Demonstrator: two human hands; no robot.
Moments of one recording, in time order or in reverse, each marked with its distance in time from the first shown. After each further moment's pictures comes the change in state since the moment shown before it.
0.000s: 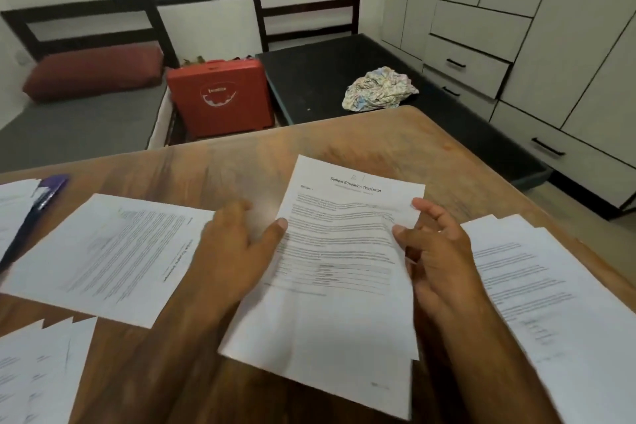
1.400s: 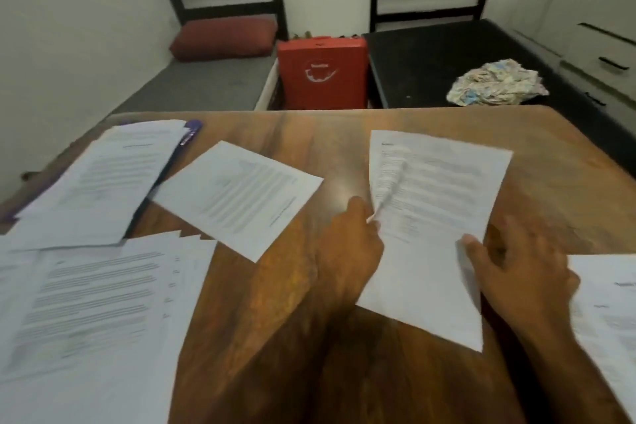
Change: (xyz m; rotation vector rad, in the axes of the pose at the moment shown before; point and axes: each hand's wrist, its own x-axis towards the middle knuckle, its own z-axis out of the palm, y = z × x) left_hand -0.004 -0.011 0.046 -0.072 -0.013 -0.185; right_hand 0.027 0.042 0.006 -1.391 0.055 -0.428
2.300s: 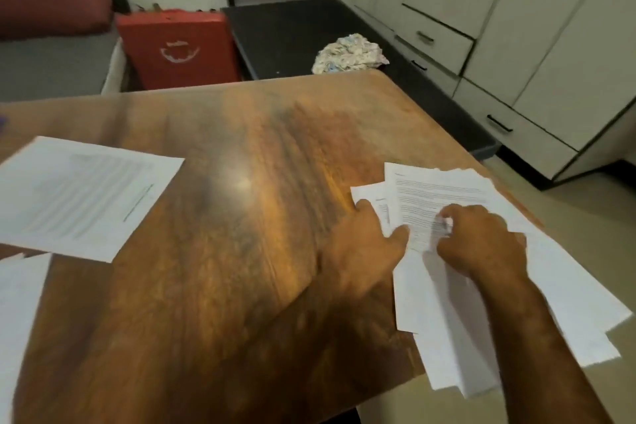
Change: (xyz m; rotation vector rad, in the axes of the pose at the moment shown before) left_hand -0.098 0.108 0.101 -0.079 -0.407 0.272; right_hand -0.050 0.083 -0.100 -0.378 -0.110 0.279
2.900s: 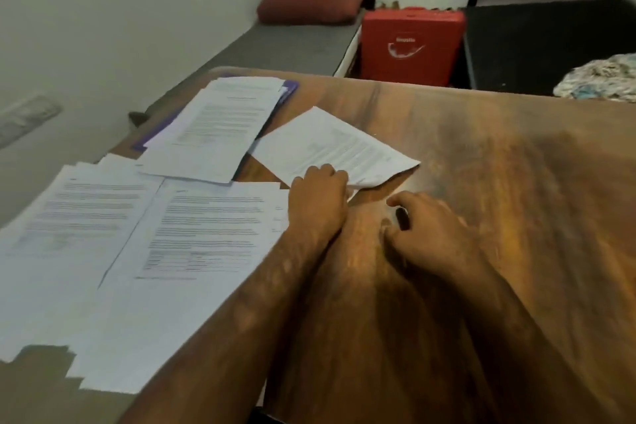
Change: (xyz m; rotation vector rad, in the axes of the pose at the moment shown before) left_hand -0.055 -0.232 -0.238 0.664 0.510 -0.414; right_hand -0.085 -0.301 0.070 0.157 -0.306 -0.861
